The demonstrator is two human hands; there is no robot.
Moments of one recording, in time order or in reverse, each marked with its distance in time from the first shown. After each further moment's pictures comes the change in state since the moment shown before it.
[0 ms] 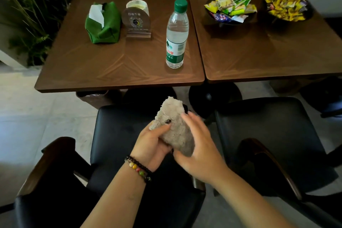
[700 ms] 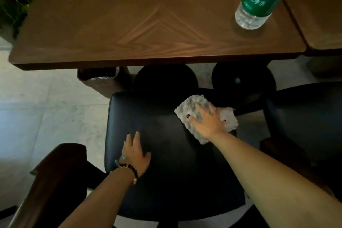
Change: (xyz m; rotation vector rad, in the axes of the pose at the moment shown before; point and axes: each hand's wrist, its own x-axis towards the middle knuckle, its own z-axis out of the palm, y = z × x) left_hand 0.134 -0.017 -0.318 1.630 0.356 -0.130; right_hand 0.210 0.187 0.190 -0.520 -0.137 0.563
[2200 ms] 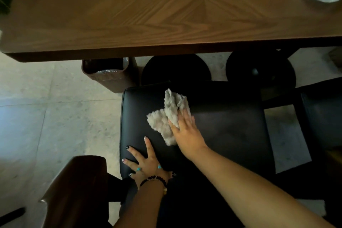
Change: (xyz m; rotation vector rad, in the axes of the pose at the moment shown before) left_hand 0.026 -0.033 0.035 0.184 -0.043 -0.289; right_hand 0.005 -0.089 0.127 -0.452 0.161 -0.508
